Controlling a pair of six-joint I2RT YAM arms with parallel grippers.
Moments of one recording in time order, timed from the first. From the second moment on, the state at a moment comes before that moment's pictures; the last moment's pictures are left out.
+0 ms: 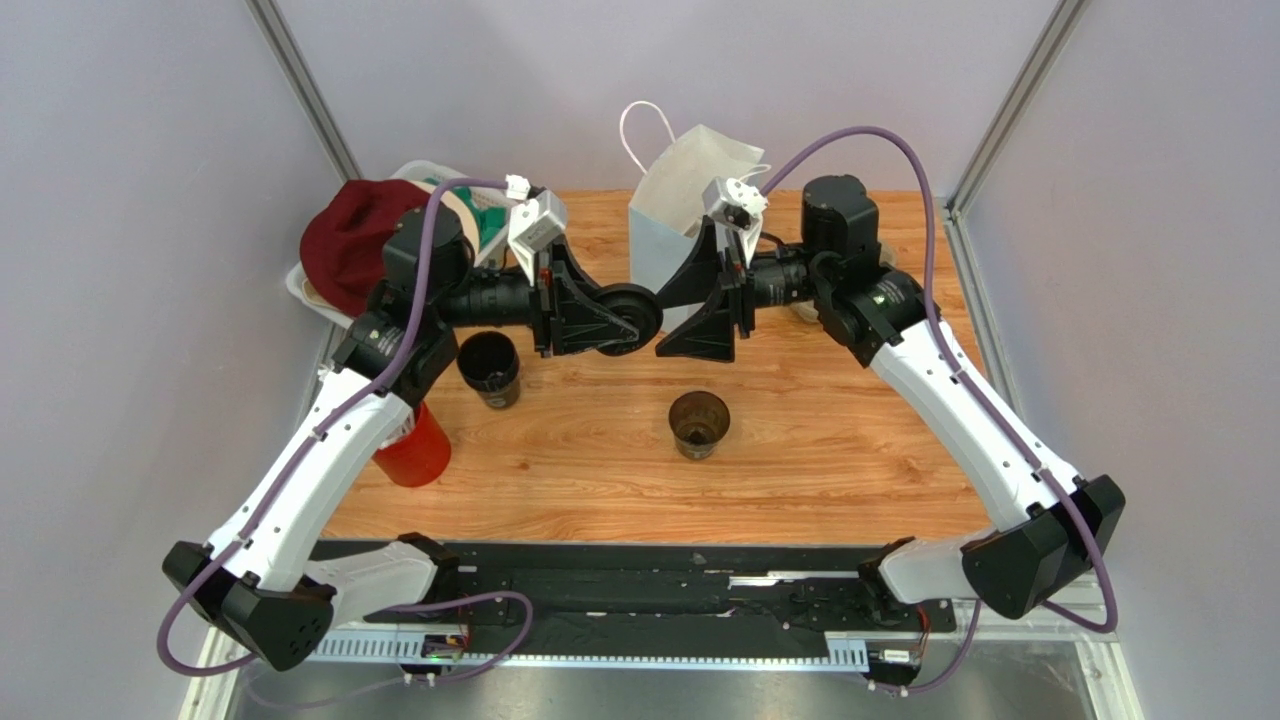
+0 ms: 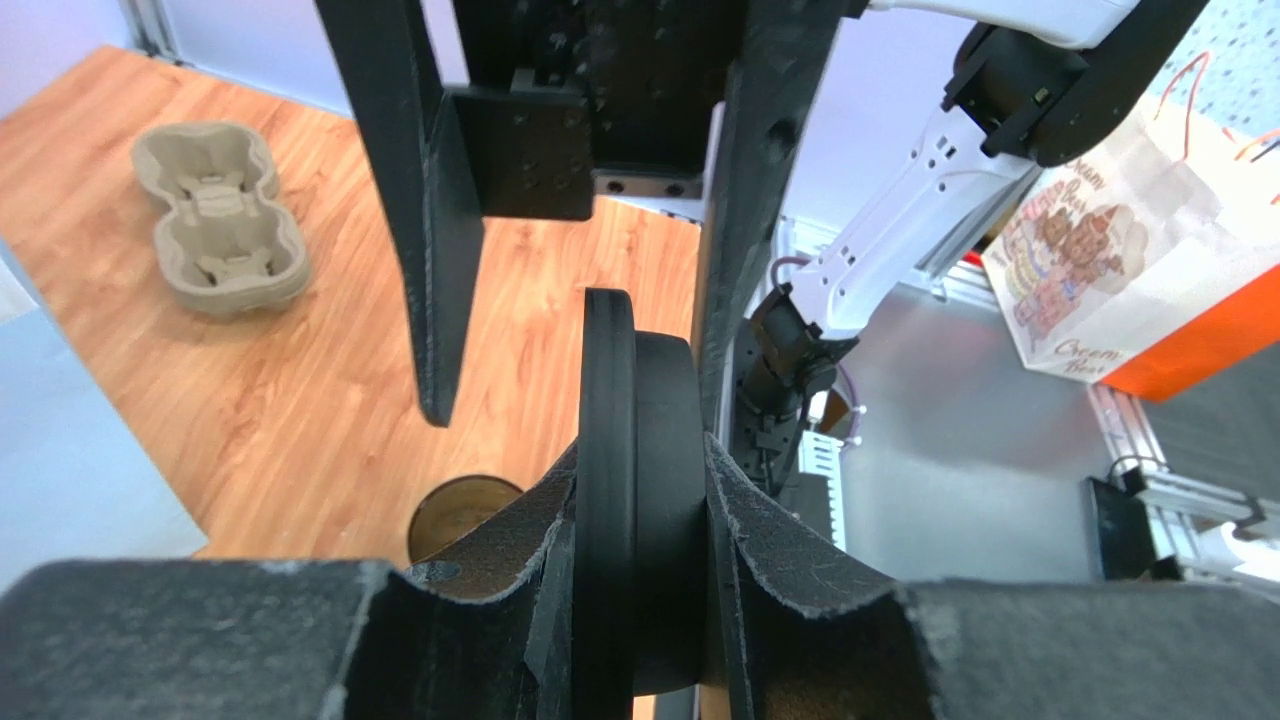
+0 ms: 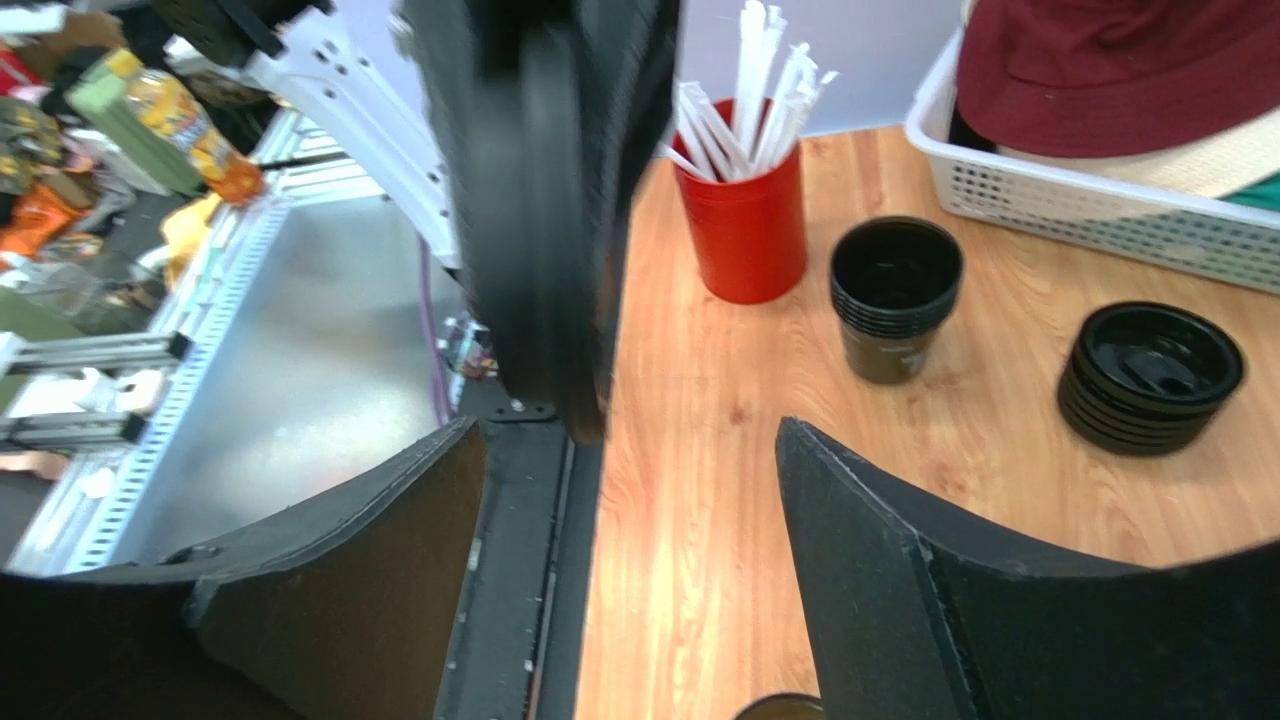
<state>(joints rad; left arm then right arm) -0.49 1.14 1.34 -0.28 1.00 -0.18 0.51 1.36 1.44 -0.33 -1.13 -0.03</state>
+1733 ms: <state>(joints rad) -0.44 1.16 1.24 -0.01 1.03 -0.44 0.52 1.41 1.37 0.06 -1.27 0.37</state>
